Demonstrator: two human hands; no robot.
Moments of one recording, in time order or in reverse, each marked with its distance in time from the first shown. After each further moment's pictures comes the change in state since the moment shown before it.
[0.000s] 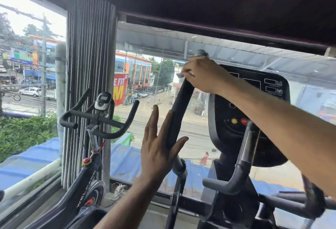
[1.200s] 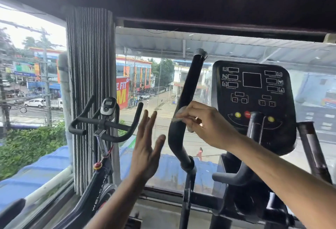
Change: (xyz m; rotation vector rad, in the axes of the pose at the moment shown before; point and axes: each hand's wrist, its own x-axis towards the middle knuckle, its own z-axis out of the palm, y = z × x) left_hand -0.002 -0.032 -0.052 -0.217 -0.238 -0.149; right_hand -0.112 -0.048 0.062 0.587 0.144 -0.083
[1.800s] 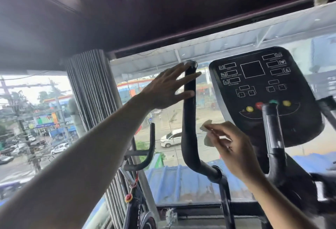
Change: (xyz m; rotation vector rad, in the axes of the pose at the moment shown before) left_hand 0.259 0.070 -0.012 0.806 -0.600 0.802; right_hand -0.043 0.009 0.054 0.334 0.691 0.316
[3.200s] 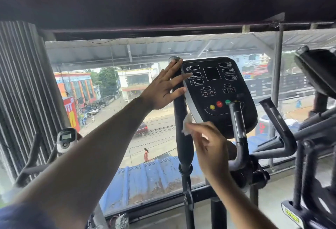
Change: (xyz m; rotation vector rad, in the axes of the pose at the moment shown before) left_hand 0.026 -0.016 0.086 -0.586 0.314 0.142; right_hand -0.014 -0.033 0.065 -0.323 0.251 -0.010
